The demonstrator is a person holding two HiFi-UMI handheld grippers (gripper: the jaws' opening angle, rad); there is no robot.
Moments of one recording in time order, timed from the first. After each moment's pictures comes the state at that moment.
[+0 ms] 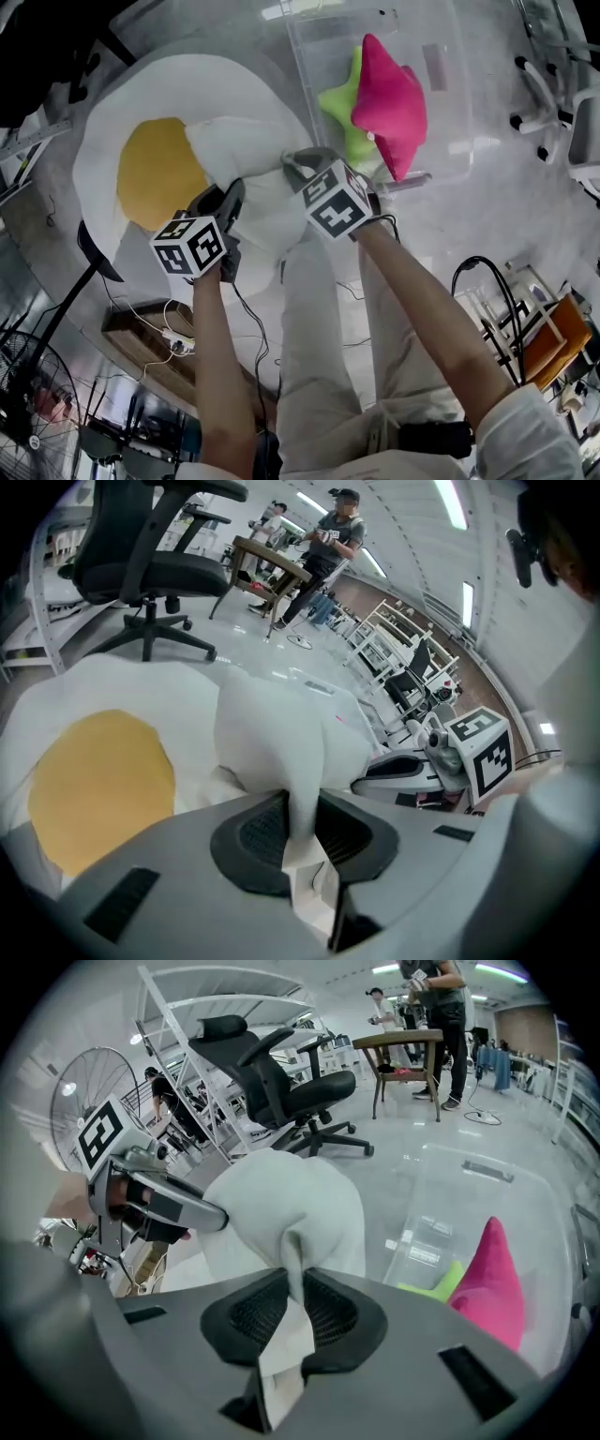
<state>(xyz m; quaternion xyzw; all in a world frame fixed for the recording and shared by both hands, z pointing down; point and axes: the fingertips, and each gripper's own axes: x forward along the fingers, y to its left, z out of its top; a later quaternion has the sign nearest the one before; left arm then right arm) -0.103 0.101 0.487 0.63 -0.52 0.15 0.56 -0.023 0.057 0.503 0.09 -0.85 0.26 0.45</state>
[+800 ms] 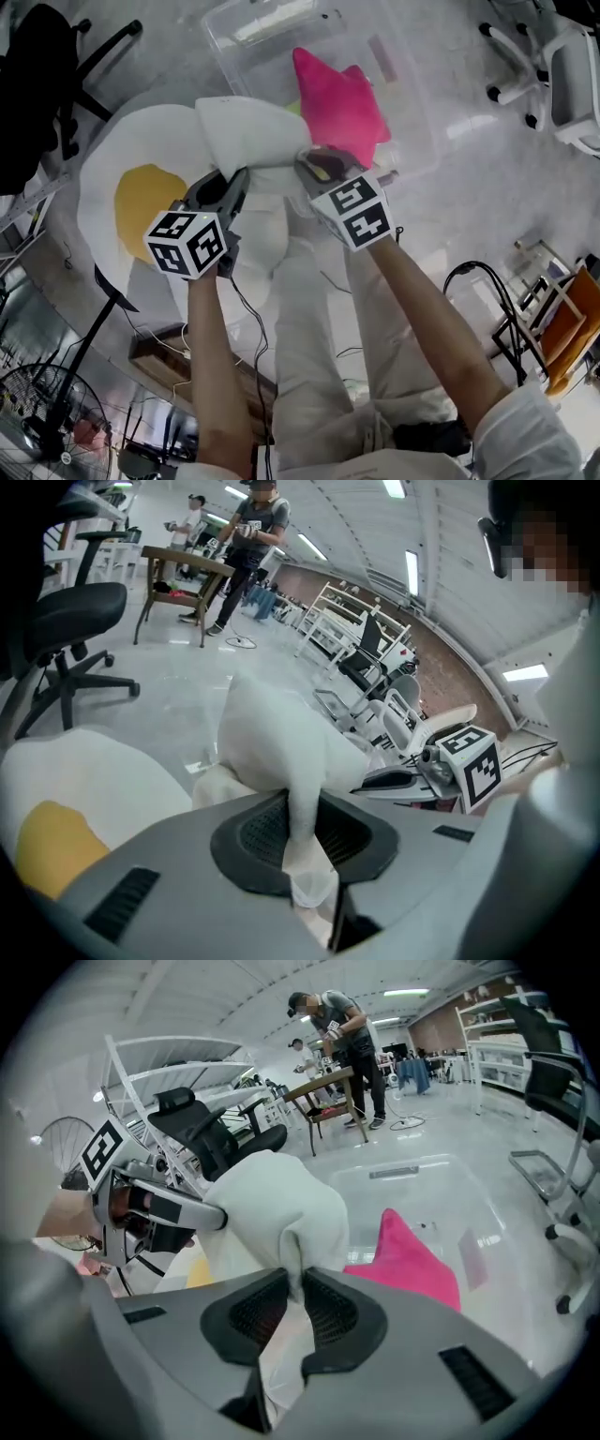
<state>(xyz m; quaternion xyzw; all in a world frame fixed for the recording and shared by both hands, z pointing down) 0.024 -0.019 0.433 0.73 -0.44 0.20 0.48 0.117 -0.028 0.463 0.25 -0.85 0.32 0.32</state>
